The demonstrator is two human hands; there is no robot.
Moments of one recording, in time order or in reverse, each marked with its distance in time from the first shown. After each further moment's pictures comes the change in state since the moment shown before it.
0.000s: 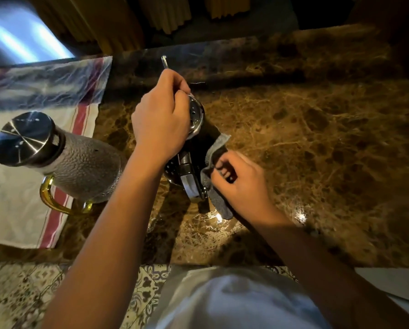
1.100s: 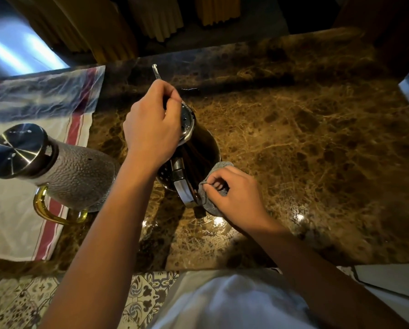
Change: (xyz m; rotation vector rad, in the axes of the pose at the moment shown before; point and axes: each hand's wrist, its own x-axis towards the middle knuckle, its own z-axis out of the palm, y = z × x) left_hand -0.002 0.002 -0.001 0.006 0.021 0.004; right_hand -0.014 0.011 0.005 -0.032 -0.061 0.027
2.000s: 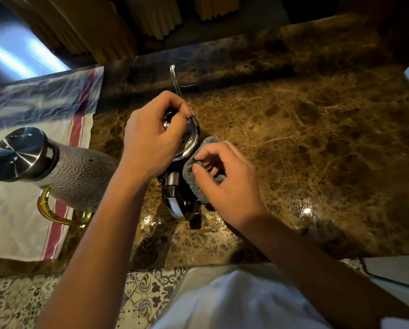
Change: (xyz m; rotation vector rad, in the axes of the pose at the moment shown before) left_hand -0.017 -0.004 -0.012 -0.156 -0.173 0.165; right_hand 0.008 -0.064 -0.018 0.287 0.163 -0.071
